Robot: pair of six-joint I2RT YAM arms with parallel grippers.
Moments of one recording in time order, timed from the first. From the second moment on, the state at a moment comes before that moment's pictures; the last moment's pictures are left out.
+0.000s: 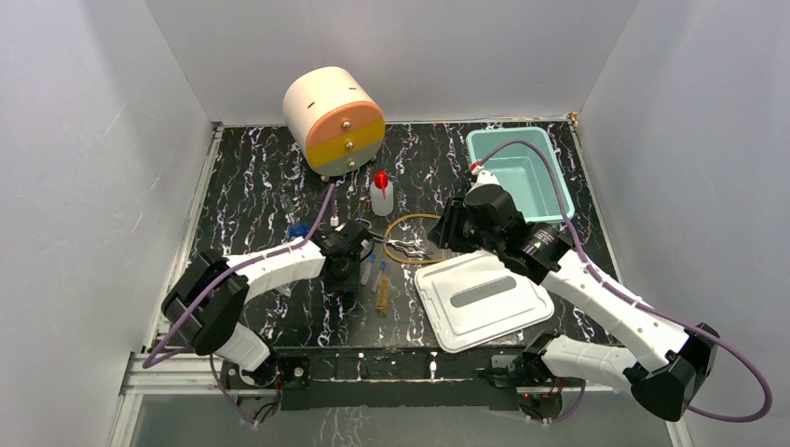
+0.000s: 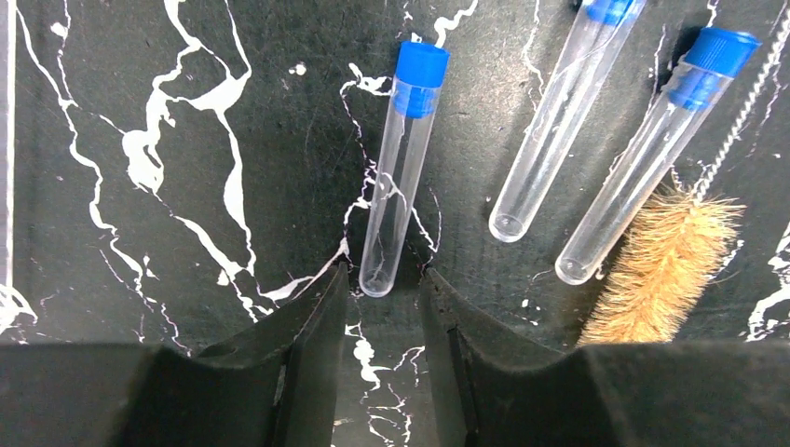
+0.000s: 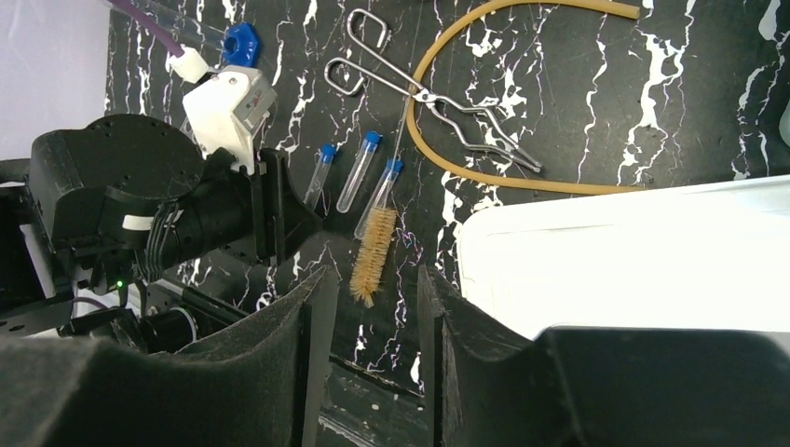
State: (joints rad) left arm -0.75 1.51 0.83 -0.64 -0.17 -0.66; right arm 0.81 1.05 1.05 -0.62 0.09 0.73
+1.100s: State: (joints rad) left arm -0.75 1.51 0.86 -0.62 -0.19 -0.53; right arm 0.81 1.03 0.95 -0.53 0.07 0.77
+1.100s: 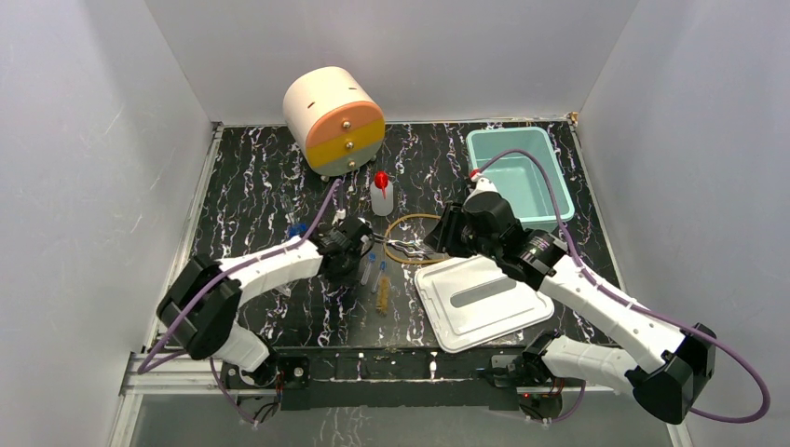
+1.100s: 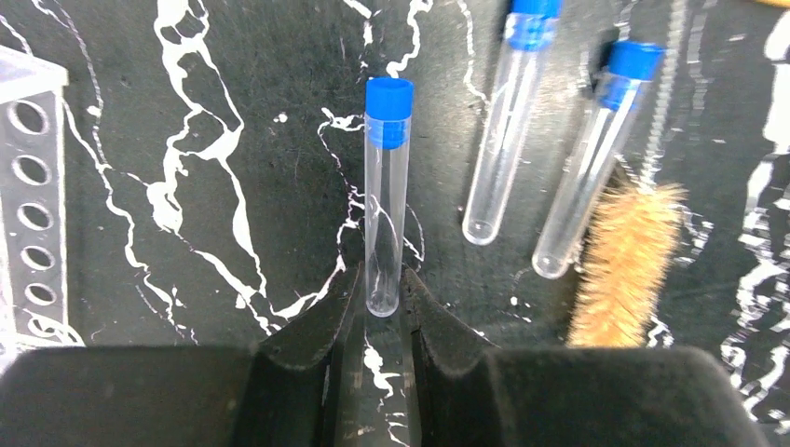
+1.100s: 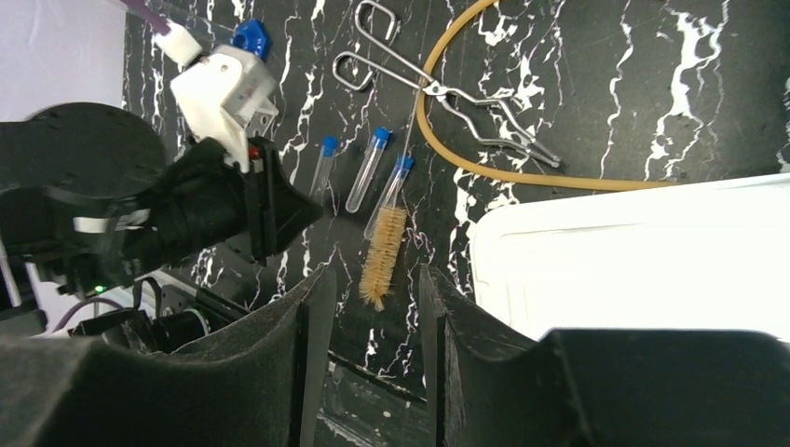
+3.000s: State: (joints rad) left arm -0.75 1.07 1.00 -0.45 0.28 -0.47; right arm 0.81 1.24 1.08 -0.23 -0.26 0.82
